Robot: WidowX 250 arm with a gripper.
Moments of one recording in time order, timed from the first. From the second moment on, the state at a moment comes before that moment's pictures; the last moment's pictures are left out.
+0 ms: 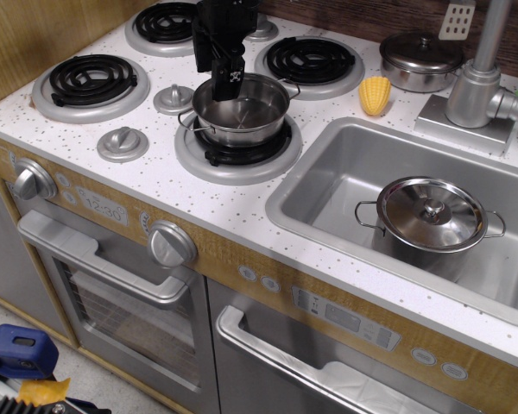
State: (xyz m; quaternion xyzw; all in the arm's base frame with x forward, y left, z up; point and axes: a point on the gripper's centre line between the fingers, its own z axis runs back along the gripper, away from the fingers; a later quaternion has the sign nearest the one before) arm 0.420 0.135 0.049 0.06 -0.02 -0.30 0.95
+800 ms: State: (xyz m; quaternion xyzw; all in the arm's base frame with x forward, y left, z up) arm 0.415 0.134 0.022 0.05 0.01 -0.30 0.95
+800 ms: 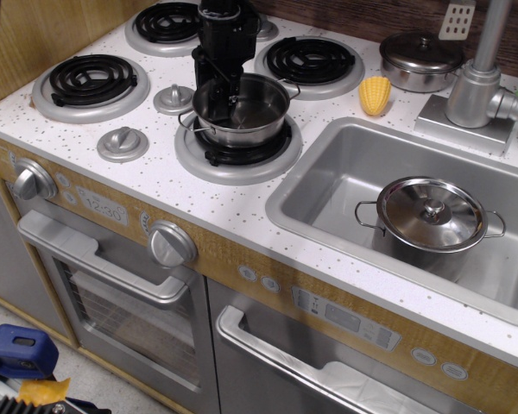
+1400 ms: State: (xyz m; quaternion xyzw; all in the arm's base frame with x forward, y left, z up) arm 0.413 0.134 0.025 0.06 0.02 -0.29 0.95
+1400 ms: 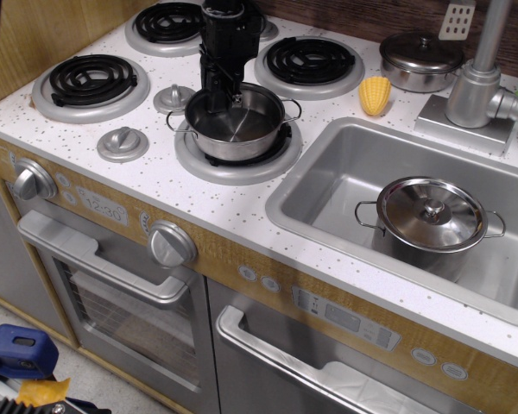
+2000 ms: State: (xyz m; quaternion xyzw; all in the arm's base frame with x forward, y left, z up) arm 0.427 0.137 0.064 0.11 0.00 -0.28 0.95
